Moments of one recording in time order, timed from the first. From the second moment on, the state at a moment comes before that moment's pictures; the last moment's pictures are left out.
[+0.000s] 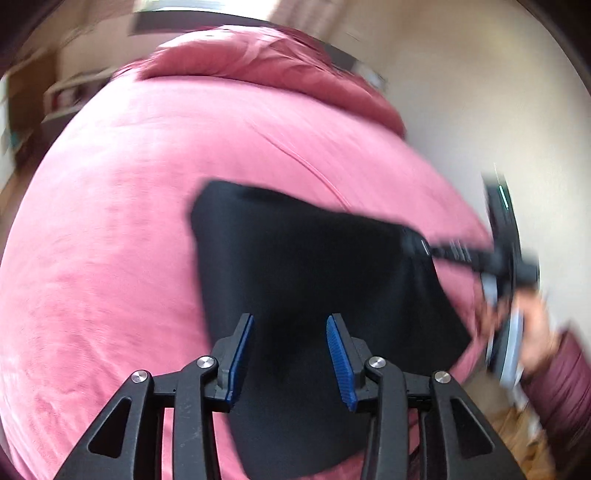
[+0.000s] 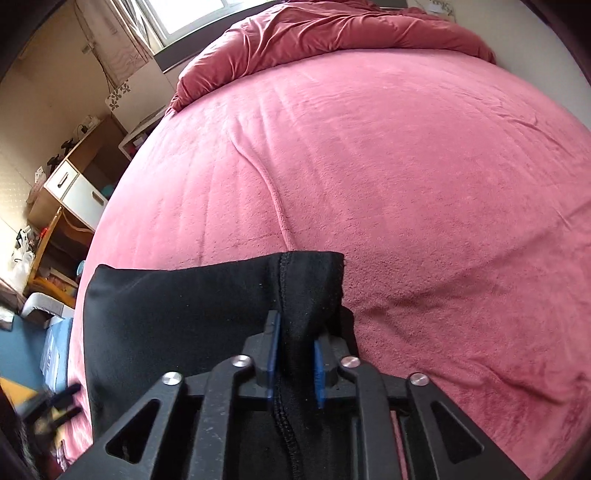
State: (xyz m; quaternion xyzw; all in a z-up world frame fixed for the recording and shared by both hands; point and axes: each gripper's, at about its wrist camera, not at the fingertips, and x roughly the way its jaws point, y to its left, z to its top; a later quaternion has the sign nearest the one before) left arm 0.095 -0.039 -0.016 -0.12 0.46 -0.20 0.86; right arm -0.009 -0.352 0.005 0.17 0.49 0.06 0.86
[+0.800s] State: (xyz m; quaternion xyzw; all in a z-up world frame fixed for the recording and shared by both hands) left arm 0.230 0.001 -0.097 -0.36 0.56 -0.24 0.71; right arm -0.090 -0.360 -0.001 0.20 0.50 0.07 0.84
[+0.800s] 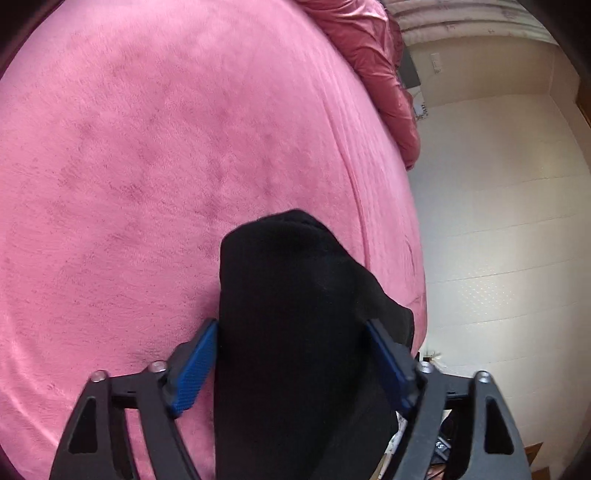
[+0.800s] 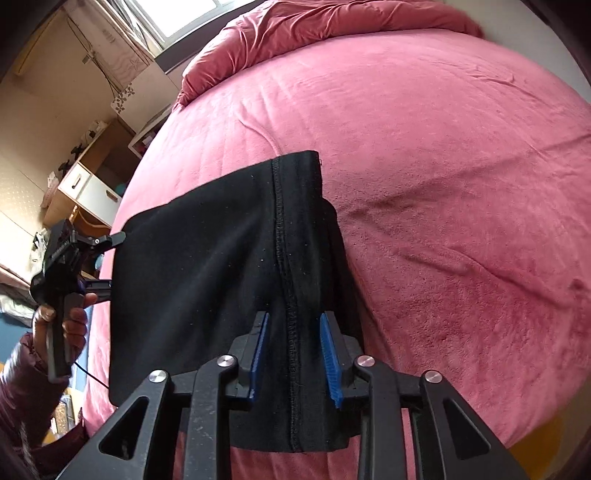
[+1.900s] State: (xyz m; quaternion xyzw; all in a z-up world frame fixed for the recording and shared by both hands) left arm 0.162 -0.031 -0.087 -0.23 0.53 -0.25 0.78; right arm -0.068 -0.403 -0.038 0.27 0.51 0.13 0.81
